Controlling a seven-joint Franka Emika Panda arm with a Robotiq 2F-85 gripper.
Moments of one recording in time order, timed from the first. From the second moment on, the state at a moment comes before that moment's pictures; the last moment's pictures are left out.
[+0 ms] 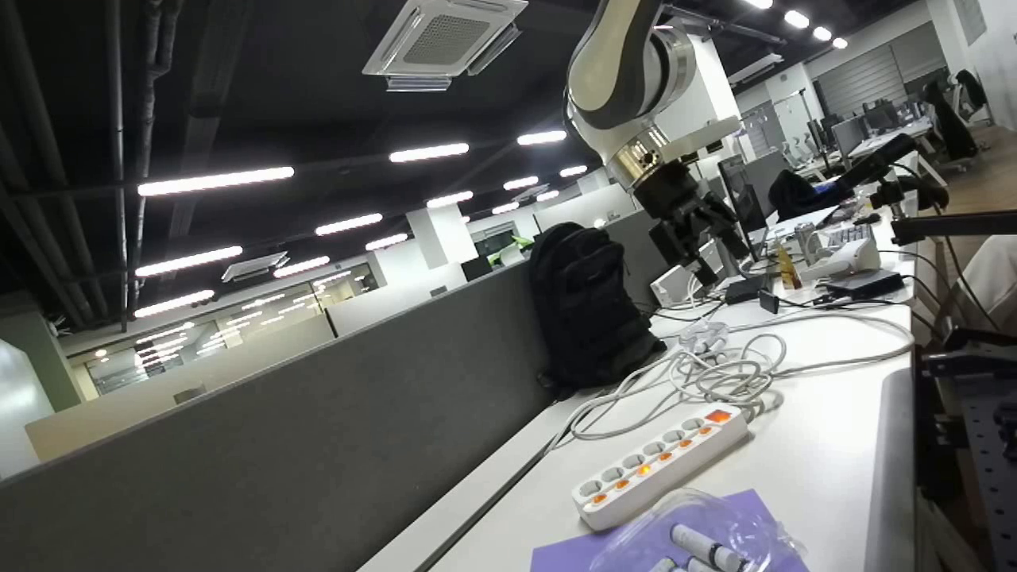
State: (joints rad) arm -0.16 -0.32 -0.11 -2.49 -0.12 1.91 0.00
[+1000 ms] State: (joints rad) arm -0.13 -0.25 -0.07 -2.58 -0.11 2.29 0.06
